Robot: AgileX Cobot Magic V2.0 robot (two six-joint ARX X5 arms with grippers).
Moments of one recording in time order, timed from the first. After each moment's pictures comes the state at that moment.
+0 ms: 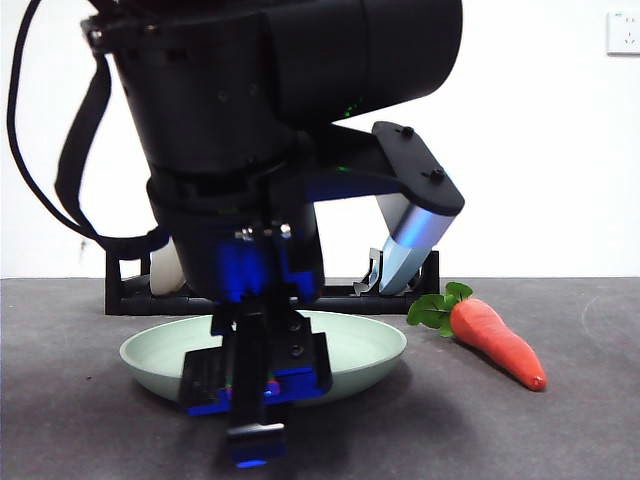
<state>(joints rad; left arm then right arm) -1.15 1.70 0.93 -0.42 -0.56 0.37 0.11 0.71 0.88 -1.00 -0.52 -0.07</state>
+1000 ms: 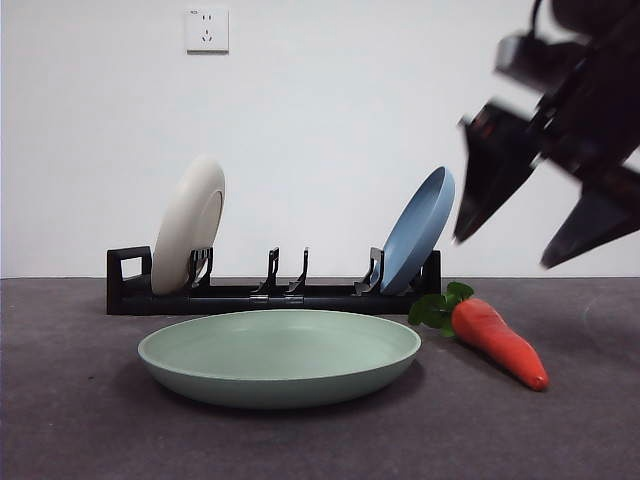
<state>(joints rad) -1.16 0.80 1.14 -0.67 -0.40 -0.16 0.32 1.40 0.88 -0.41 -0.23 -0.02</state>
